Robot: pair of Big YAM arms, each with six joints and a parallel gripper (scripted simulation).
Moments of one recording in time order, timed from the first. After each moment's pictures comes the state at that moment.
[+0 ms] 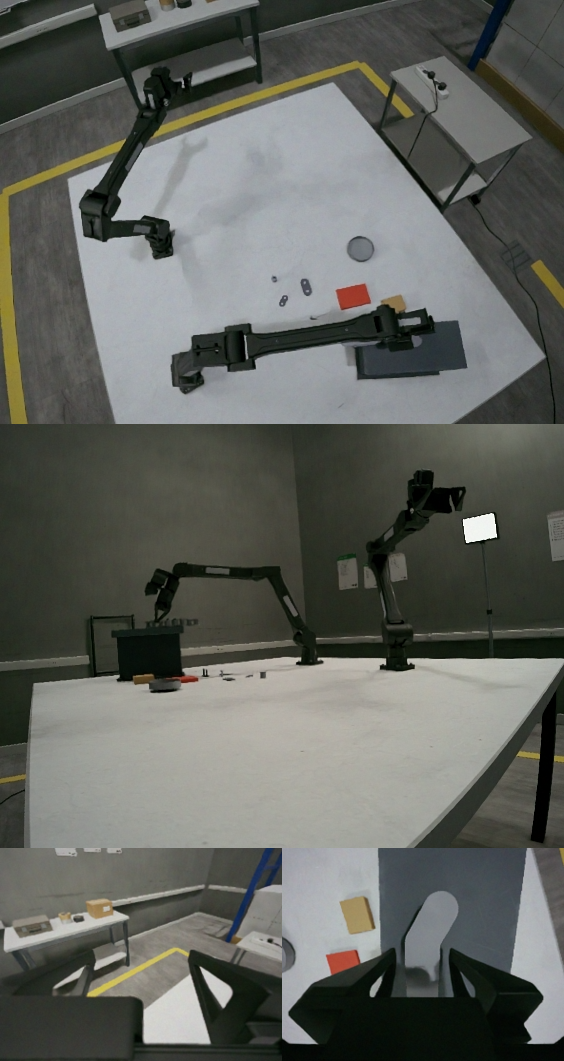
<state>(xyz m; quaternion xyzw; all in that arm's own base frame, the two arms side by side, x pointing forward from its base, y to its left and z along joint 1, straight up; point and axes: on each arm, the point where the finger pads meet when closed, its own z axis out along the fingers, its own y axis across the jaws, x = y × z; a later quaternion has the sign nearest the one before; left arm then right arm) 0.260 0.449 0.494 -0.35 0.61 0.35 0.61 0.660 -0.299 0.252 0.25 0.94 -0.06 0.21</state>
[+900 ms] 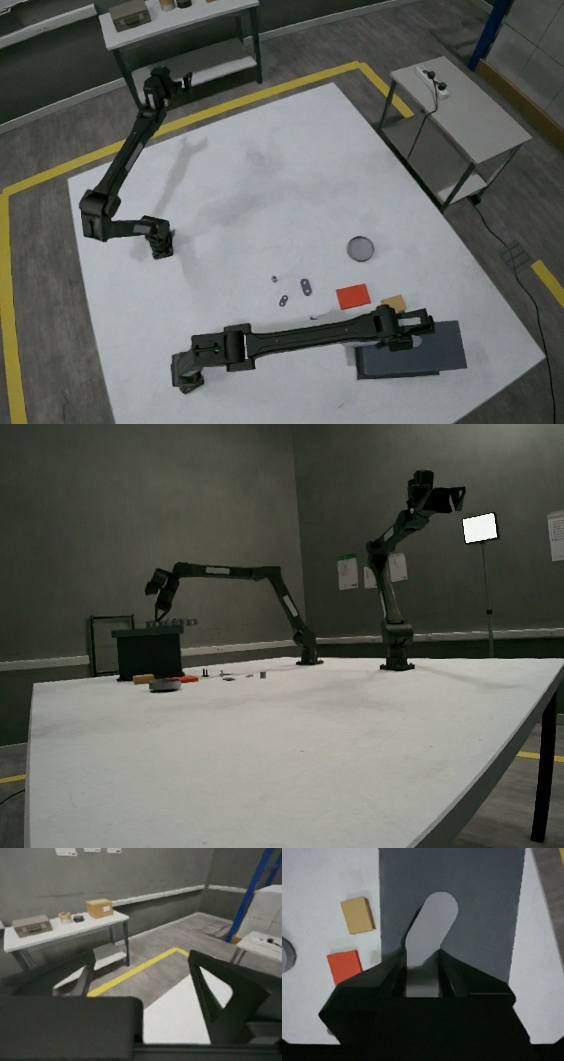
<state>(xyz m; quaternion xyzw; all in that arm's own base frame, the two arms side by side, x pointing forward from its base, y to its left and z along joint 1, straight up) 0.260 0.449 0.494 -0.35 0.61 0.35 0.61 0.660 -0.299 0.253 0.25 0.94 -0.06 0.22</state>
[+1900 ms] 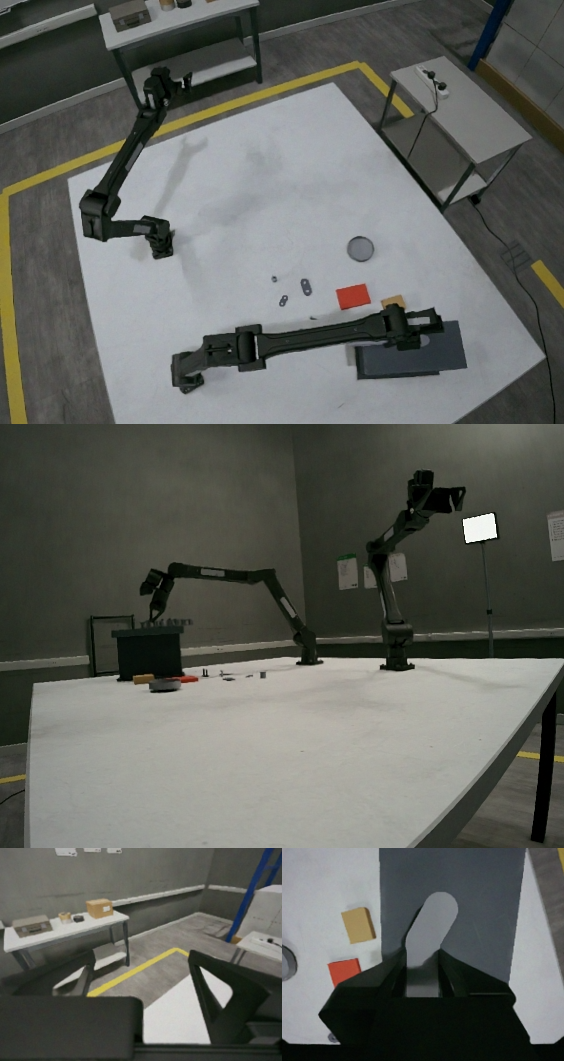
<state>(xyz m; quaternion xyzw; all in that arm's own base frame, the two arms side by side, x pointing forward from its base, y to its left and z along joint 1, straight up) 0.260 0.449 0.494 -0.35 0.61 0.35 0.61 0.681 -0.311 0.253 0.25 0.94 -0.06 0.22</state>
